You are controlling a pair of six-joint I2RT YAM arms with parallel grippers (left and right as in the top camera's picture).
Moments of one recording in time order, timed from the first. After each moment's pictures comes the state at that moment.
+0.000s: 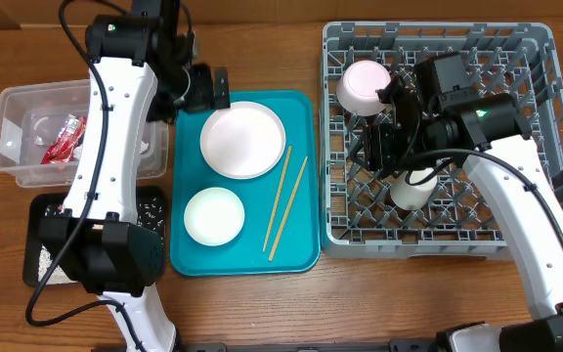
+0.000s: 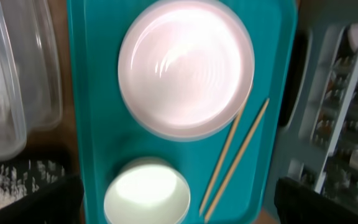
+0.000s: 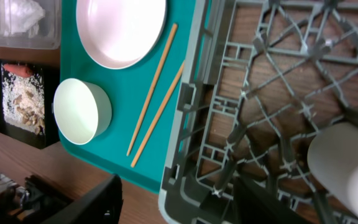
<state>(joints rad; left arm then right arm) -0.11 1.99 2.13 -1.51 0.18 -0.23 0.24 1.56 1.50 -1.18 -0.41 0.18</state>
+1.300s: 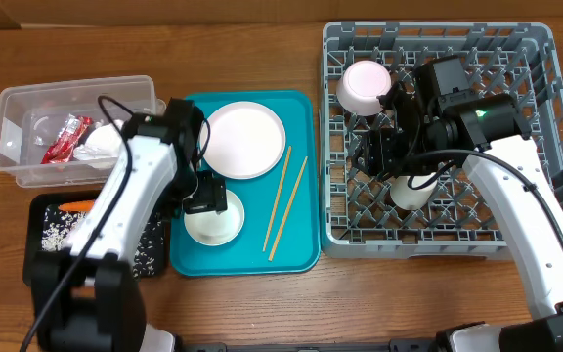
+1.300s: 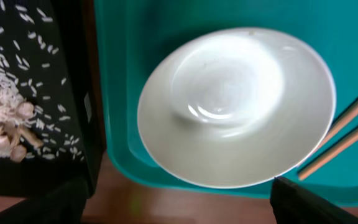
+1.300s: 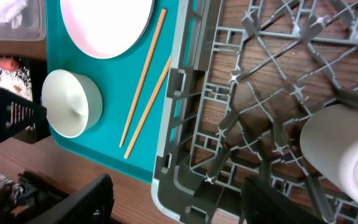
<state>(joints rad) -0.15 1.65 1.25 -1.25 0.01 -0.33 0.24 1.56 1.50 -1.22 -0.39 0.18</state>
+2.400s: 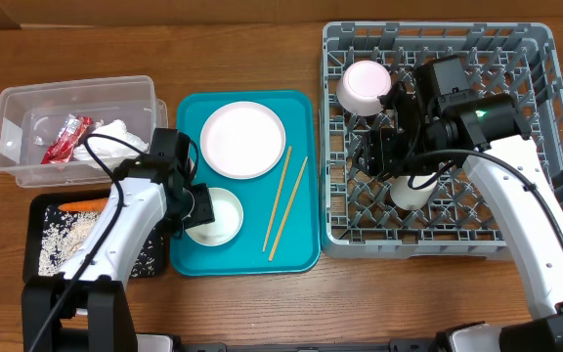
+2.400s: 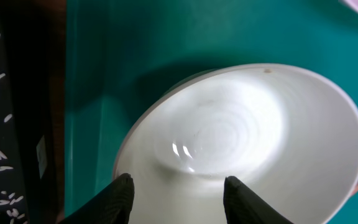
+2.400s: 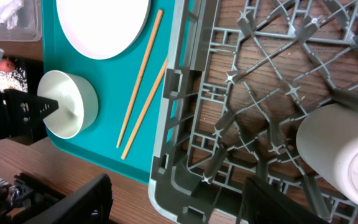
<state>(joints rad) -0.10 1.55 0.95 -0.89 0.09 -0.36 0.24 1.56 1.50 -1.22 -0.38 0.18</state>
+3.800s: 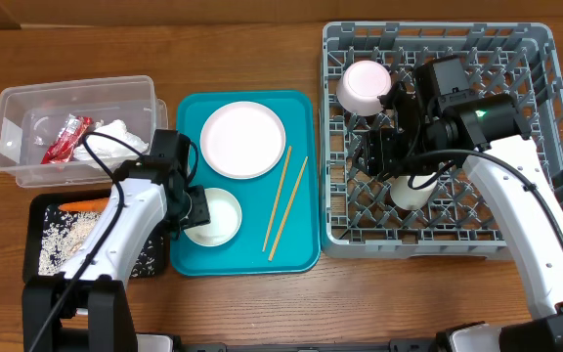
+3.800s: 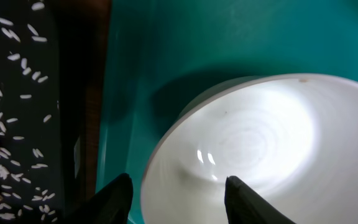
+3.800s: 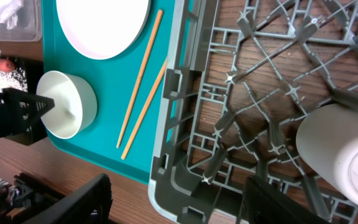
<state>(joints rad) -0.10 1.55 0.94 -0.89 0.00 -0.36 0.24 1.56 1.50 -1.22 -0.38 0.18</state>
